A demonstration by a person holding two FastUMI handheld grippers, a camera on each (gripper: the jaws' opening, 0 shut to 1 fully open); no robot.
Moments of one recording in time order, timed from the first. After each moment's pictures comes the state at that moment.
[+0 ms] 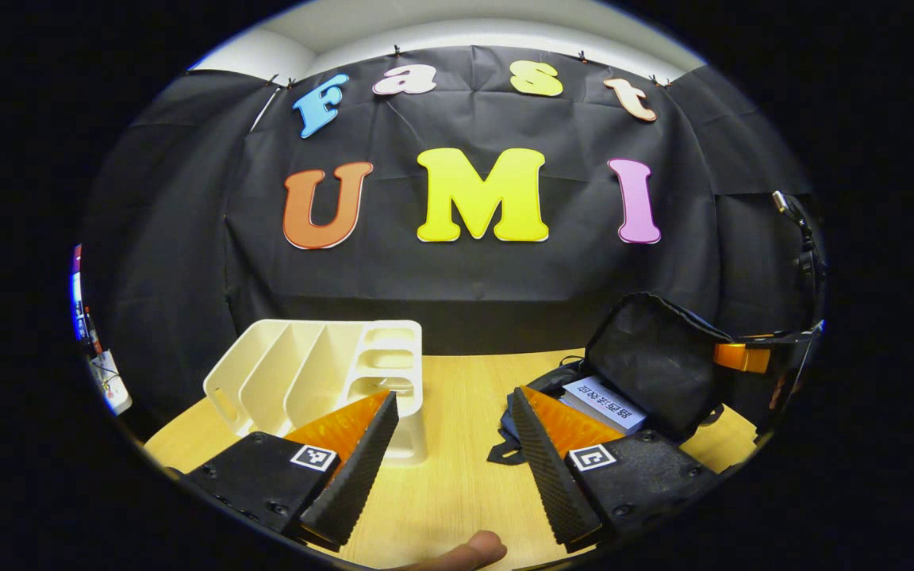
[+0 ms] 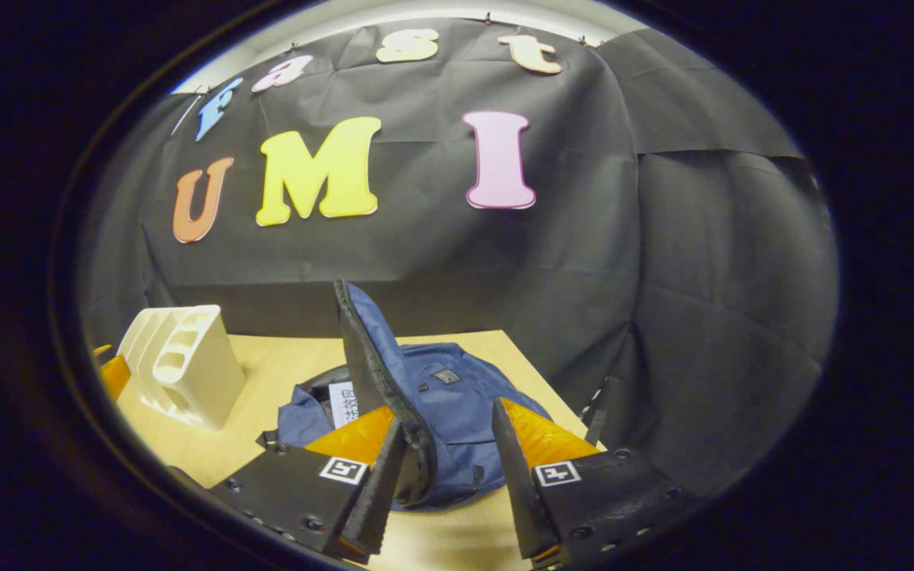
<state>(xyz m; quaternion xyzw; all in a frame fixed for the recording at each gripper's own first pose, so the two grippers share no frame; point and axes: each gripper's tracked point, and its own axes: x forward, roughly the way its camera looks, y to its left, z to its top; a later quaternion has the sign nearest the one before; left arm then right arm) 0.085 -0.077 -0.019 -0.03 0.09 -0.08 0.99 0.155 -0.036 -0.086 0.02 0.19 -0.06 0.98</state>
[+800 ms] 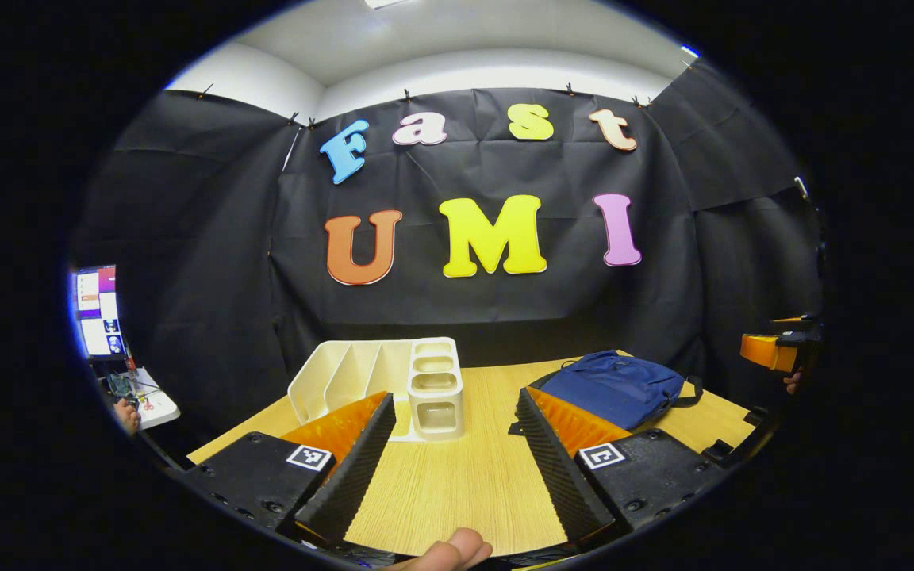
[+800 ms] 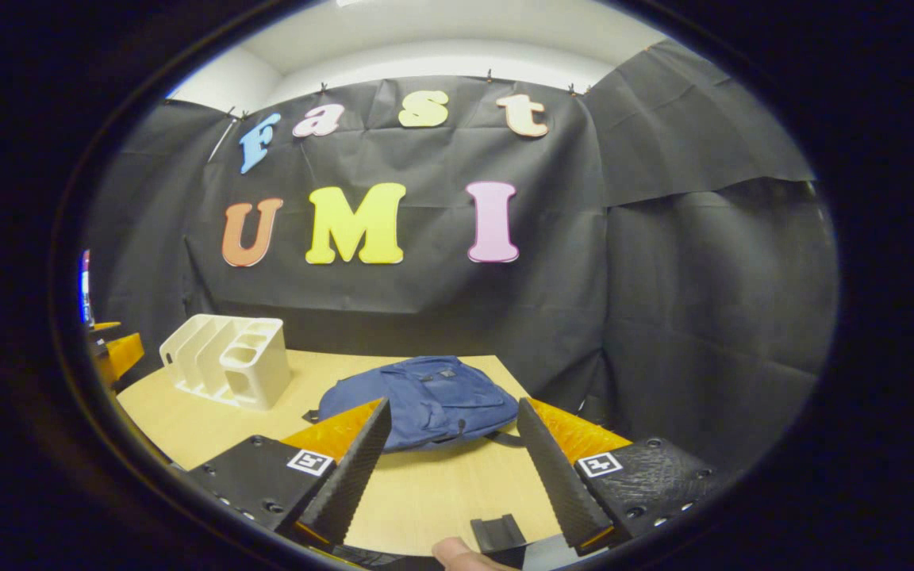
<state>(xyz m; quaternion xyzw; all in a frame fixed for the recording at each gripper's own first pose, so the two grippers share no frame) -0.061 -0.037 0.018 -0.01 0.03 -0.08 1.00 -0.043 -0.033 -0.046 0.02 0.09 -0.03 0.99</state>
